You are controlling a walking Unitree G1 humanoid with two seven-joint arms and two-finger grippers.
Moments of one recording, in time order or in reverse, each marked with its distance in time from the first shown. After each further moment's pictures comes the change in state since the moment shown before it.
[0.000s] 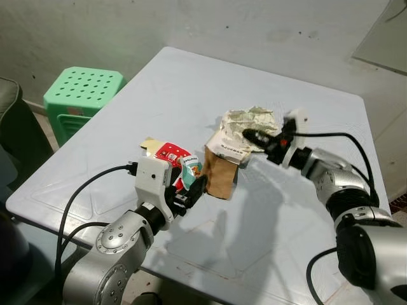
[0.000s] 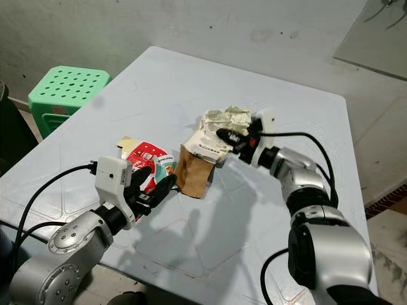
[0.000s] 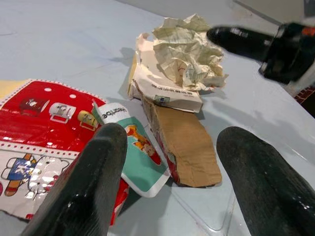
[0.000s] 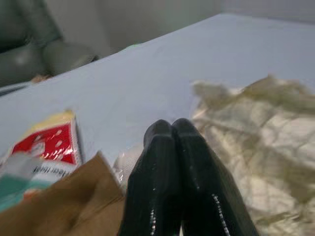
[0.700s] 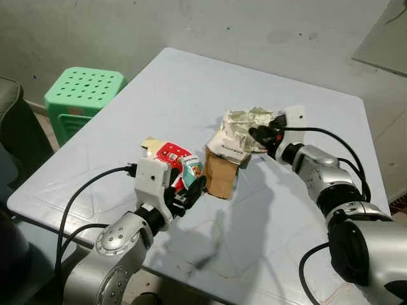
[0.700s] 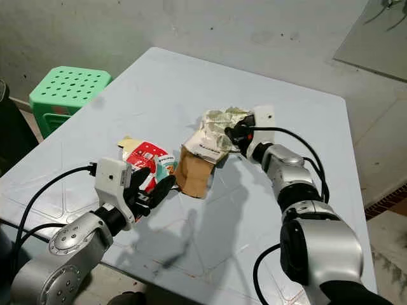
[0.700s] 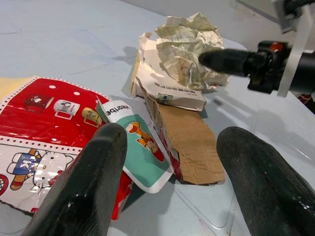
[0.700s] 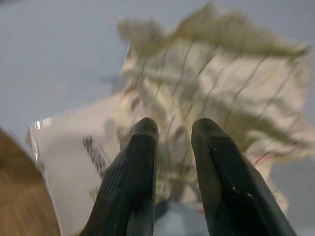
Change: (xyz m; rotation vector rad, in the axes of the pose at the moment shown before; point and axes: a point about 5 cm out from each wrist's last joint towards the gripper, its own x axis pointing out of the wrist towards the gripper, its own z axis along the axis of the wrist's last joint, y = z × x) left arm -0.001 0.001 -0.002 0.001 -0.002 0.012; right arm 0.014 -0.002 -0.018 -0.071 0.203 -0.310
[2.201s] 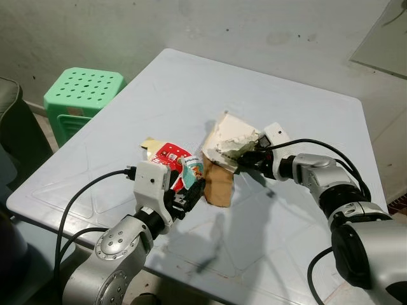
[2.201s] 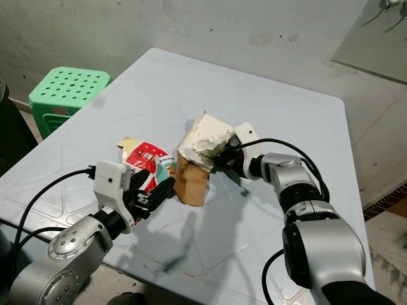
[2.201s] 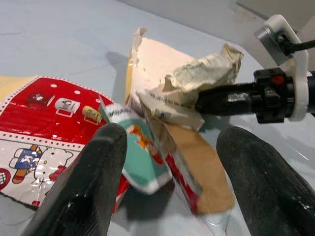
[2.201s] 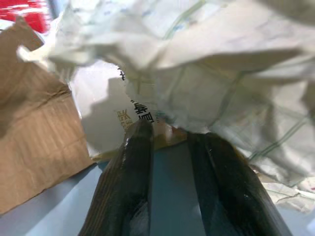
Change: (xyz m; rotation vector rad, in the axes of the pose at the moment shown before) left arm -0.003 -0.002 -0.001 -0.001 -0.005 0.008; right arm -0.011 0.009 -0.019 -0.083 0.253 0.368
